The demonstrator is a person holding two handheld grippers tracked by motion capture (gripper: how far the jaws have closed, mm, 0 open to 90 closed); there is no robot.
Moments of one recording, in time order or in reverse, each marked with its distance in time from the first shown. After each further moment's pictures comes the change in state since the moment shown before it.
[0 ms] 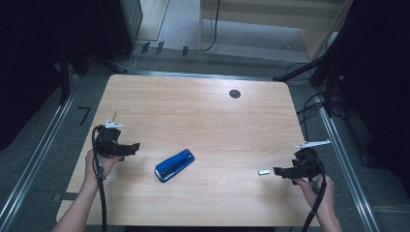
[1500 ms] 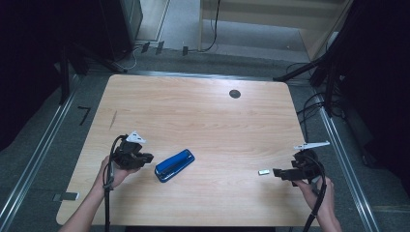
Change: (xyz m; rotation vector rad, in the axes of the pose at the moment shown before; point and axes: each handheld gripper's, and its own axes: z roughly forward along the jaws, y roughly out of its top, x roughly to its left) left arm -0.057 -0.010 0.001 0.099 -0.275 0.270; right arm 0.005 -0.002 -0.002 0.002 -0.005 -0.018
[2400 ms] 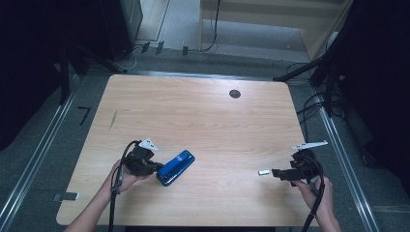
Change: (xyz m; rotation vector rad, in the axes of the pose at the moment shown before) left arm -0.024 0.005 0.015 0.069 -0.128 0.066; right arm 0.002 0.001 0.003 0.013 0.004 -0.005
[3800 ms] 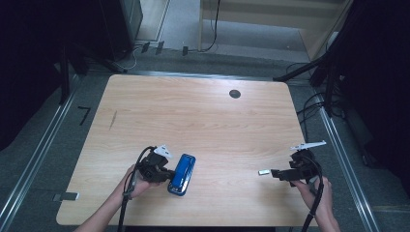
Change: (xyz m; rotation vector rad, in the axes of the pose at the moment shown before) left arm -0.034 0.012 0.021 0.020 -0.094 0.061; right arm 0.002 0.000 0.002 0.006 0.003 -0.001
